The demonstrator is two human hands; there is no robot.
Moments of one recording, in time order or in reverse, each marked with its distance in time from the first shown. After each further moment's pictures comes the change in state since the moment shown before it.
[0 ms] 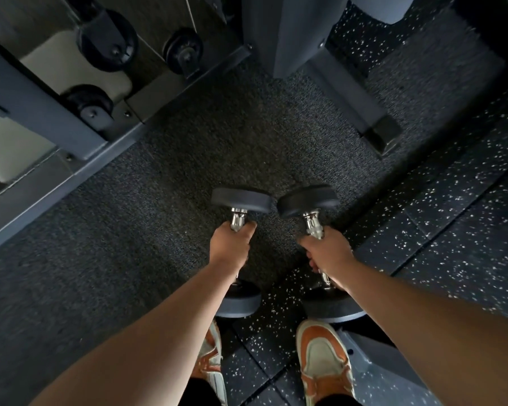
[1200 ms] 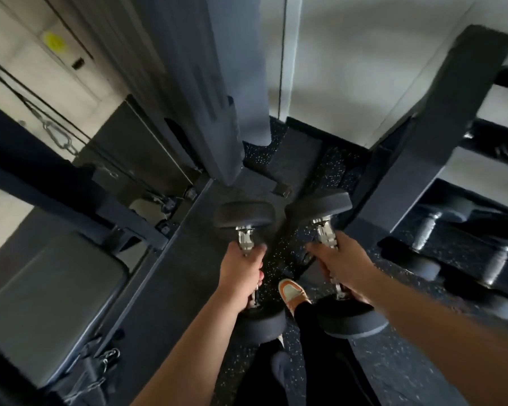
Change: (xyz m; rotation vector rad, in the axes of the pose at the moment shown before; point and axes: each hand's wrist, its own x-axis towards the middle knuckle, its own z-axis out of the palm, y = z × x) left_hand -0.577 0.309 -0.143 0.103 -0.257 0.249; right_hand -0.599 -0.189 -0.245 0.294 0.218 -0.130
